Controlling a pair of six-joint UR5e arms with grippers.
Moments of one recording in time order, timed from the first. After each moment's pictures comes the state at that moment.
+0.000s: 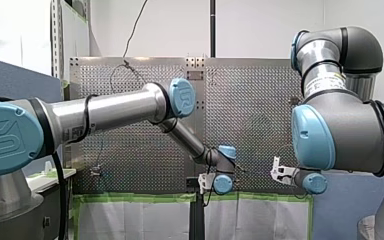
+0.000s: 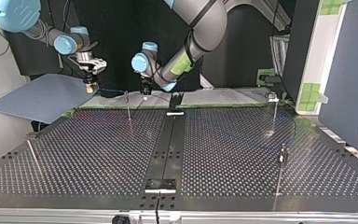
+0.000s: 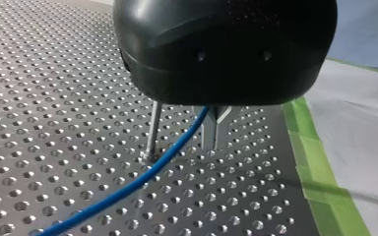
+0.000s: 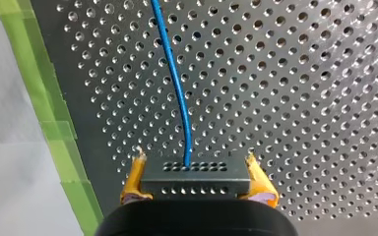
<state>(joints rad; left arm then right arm) -0.77 -2.92 -0.87 -2.68 -2.10 -1.75 1.57 -0.63 1.84 -1.08 1.19 1.71</state>
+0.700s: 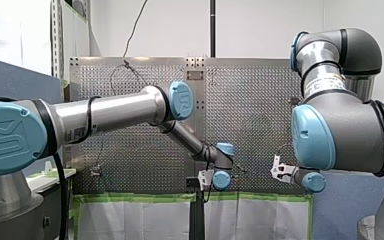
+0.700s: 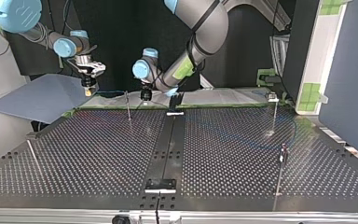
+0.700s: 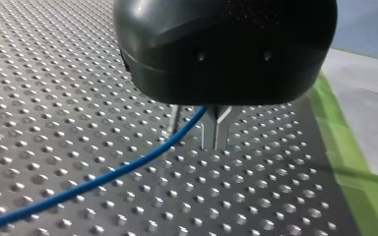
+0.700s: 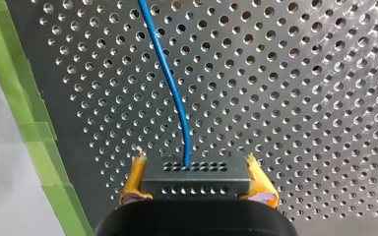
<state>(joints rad) -0.74 -2.94 -0.79 -2.72 -2.07 -1.77 1.57 -0.62 1.80 -1.08 1.20 1.72</state>
